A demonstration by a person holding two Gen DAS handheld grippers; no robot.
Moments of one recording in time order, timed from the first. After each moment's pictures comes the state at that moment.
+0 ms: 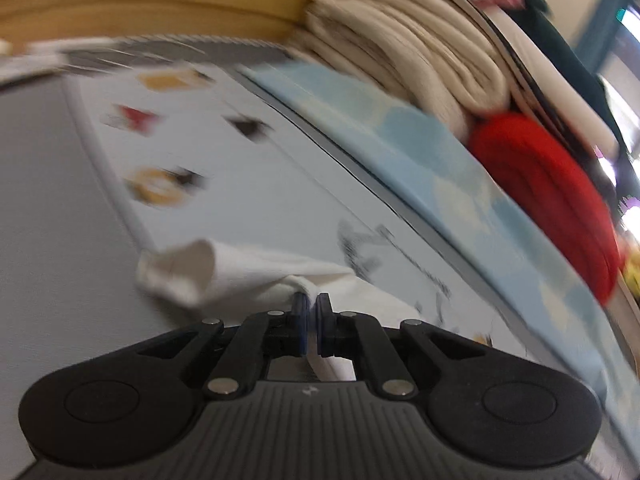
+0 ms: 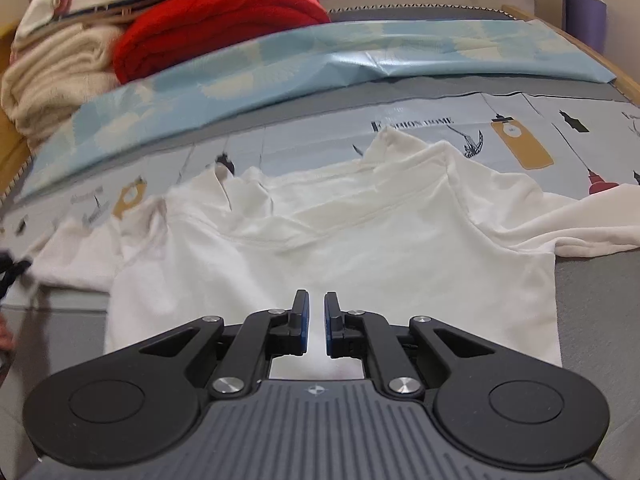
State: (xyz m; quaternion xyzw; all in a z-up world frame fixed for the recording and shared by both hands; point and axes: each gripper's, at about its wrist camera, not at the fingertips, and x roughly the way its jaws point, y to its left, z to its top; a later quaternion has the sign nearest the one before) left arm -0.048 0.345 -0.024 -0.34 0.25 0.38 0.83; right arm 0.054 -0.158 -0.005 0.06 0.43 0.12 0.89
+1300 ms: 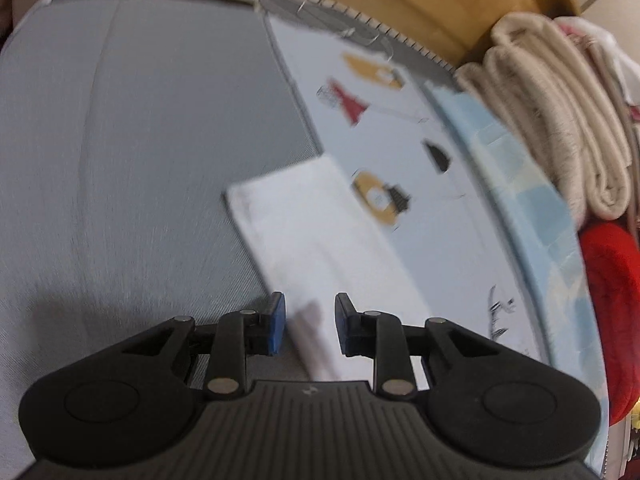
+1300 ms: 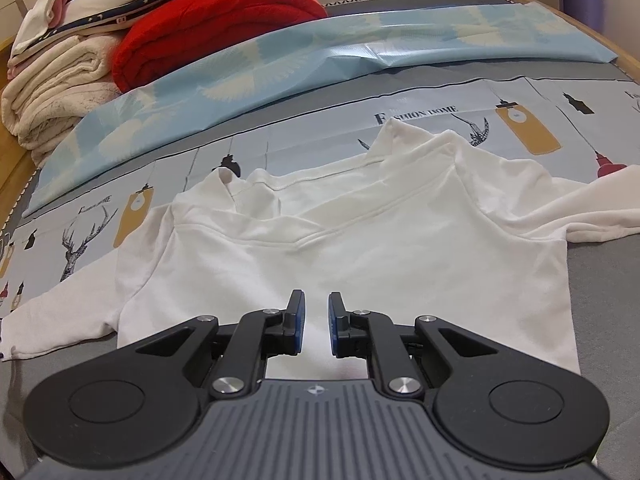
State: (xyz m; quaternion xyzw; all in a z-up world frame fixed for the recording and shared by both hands) left arm -0.172 0.431 -0.078 -0.48 0.24 0.47 0.70; right arm 0.063 -0.158 -0.014 0.08 0.45 0.11 0.88
